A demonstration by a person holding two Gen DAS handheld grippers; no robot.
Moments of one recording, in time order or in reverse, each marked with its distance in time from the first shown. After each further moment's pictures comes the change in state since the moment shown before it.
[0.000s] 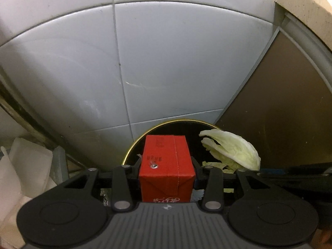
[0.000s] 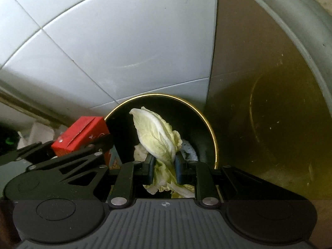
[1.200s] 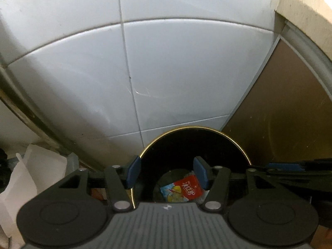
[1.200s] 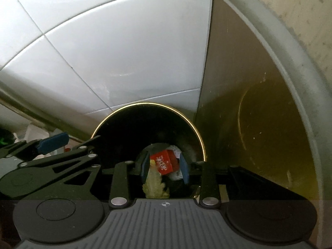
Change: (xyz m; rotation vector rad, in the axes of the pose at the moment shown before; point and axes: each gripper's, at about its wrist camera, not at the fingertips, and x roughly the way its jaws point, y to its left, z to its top) left arm -0.021 -0.001 0.007 0.011 -0.034 0.064; right arm -0.032 0.004 -0.008 -0.032 -0.060 -0.034
